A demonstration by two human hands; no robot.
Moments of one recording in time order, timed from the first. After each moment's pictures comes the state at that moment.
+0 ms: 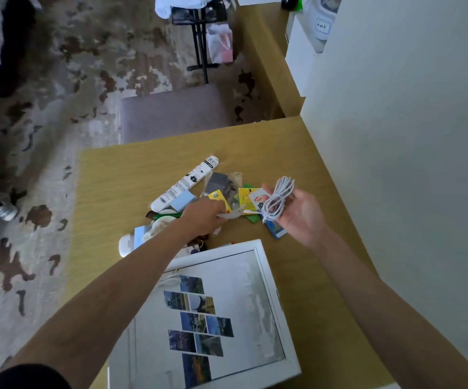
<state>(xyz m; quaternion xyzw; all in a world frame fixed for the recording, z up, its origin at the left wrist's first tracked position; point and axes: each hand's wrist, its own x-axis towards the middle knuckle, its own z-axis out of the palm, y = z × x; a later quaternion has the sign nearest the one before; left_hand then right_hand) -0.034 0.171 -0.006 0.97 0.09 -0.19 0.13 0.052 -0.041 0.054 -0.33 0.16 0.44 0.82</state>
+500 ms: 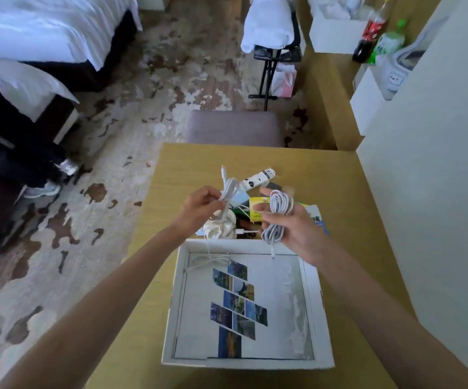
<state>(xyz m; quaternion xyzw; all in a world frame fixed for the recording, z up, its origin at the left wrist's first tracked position) -0.175 0.204 0.083 0.73 0.27 0.14 0.61 -0.043 0.015 0.110 -0.51 -0.17 0.53 0.65</state>
